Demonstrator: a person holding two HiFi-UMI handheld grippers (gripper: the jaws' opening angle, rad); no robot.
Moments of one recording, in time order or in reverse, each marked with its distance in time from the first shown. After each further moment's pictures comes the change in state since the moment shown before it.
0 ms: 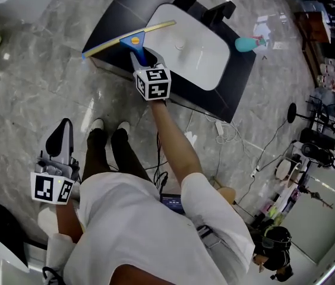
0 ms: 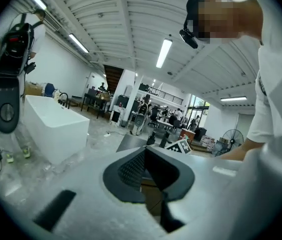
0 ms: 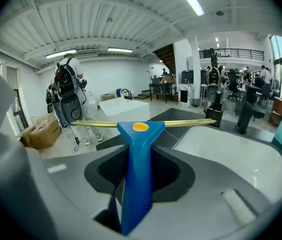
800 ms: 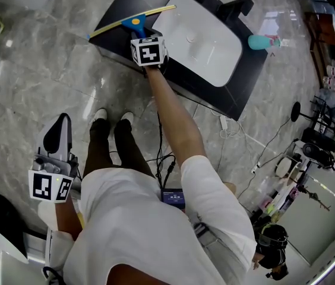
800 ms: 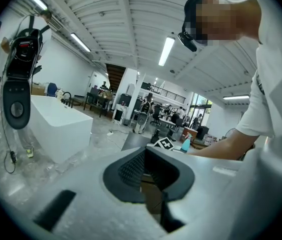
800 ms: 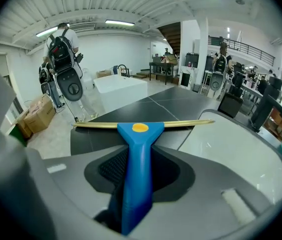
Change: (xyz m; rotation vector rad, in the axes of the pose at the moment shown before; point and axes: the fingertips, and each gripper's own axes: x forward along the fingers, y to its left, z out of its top) left arm -0.005 0.028 -0.011 -0.007 0.022 0.032; right arm 0.096 -0.011 -0.034 -0.060 0.266 -0.062
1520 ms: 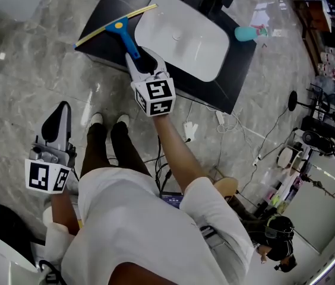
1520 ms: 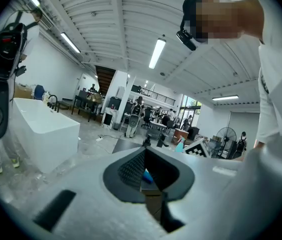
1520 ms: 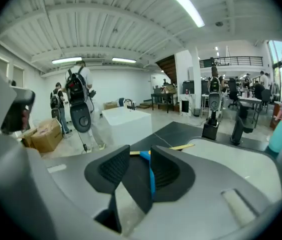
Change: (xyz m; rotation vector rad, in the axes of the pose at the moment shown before) left arm 0.052 -0.025 0.025 0.057 -0.034 -0.114; right arm -0.159 0.023 0.023 0.029 -0.372 0.069
